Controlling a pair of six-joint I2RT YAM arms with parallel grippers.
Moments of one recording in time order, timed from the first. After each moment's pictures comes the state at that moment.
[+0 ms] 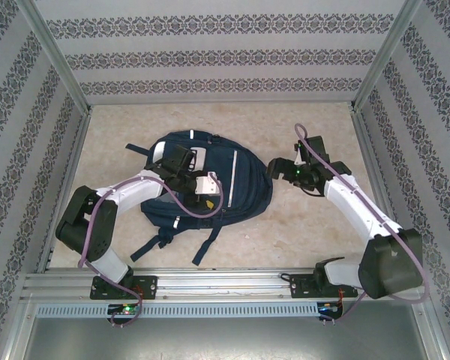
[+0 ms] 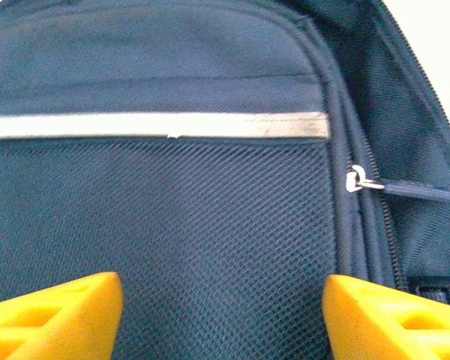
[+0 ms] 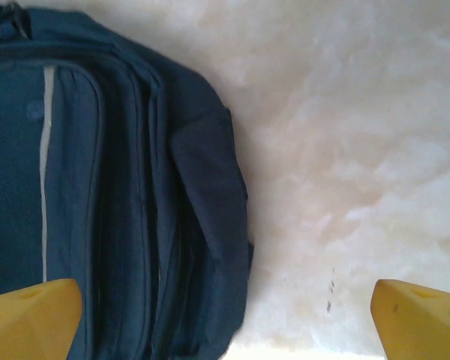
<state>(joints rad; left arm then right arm) -0.48 1.63 1.00 -0.39 0.54 1.05 0.22 1.28 0.94 -0.64 -0.16 0.50</state>
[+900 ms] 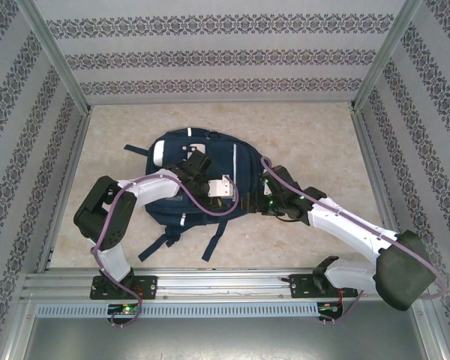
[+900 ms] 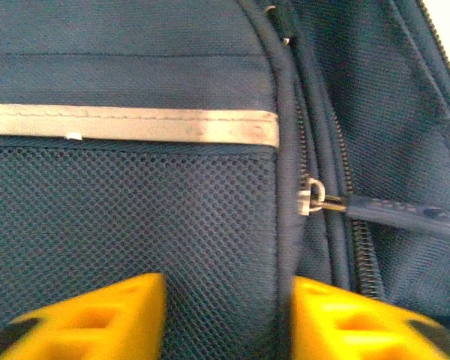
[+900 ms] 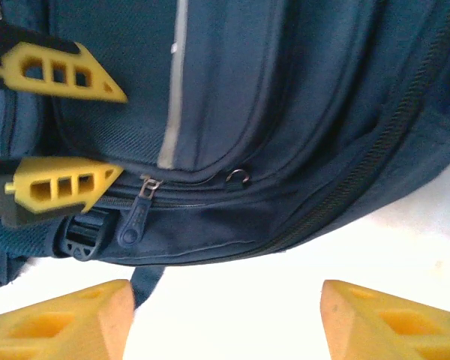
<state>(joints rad) -0.58 1.78 1.07 -0.39 0.38 0.90 0.63 1.20 0.73 -0.47 -0.18 0.66</state>
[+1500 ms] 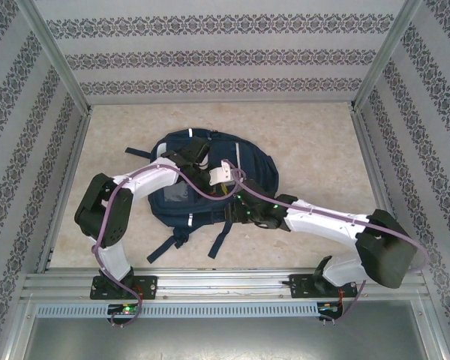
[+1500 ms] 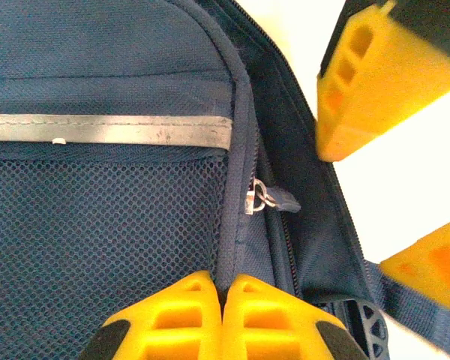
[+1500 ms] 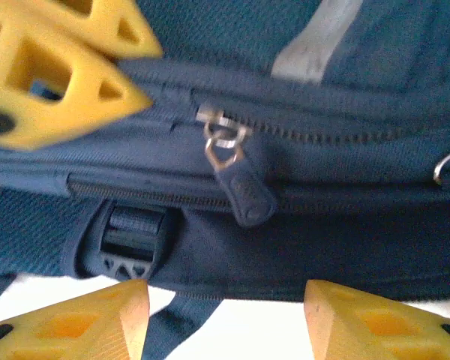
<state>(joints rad) -0.53 1.80 1.24 -0.57 0.64 0.77 0.88 1.39 0.77 -0.35 0.05 0.73</state>
